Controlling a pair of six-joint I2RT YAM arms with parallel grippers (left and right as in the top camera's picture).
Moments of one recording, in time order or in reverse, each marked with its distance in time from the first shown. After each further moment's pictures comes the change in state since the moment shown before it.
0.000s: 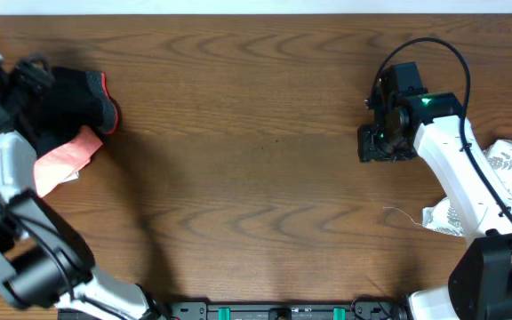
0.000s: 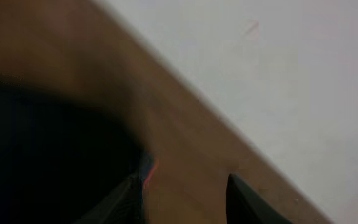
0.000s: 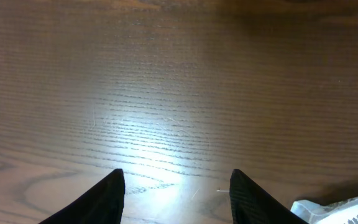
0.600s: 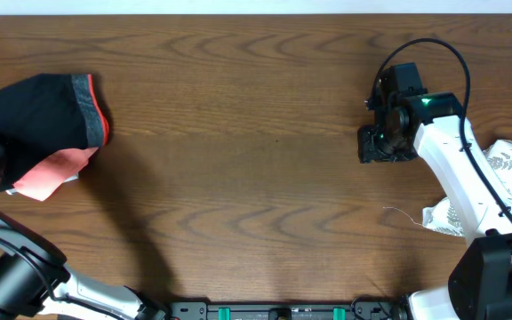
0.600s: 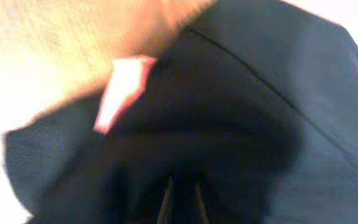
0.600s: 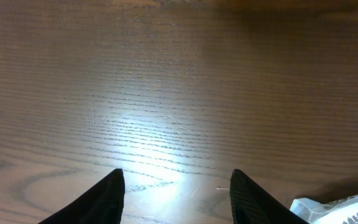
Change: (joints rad) left arm 0.327 0.059 -0.005 -0.305 -0.157 0.020; right arm 0.000 0.000 -0.001 -0.005 0.001 -0.001
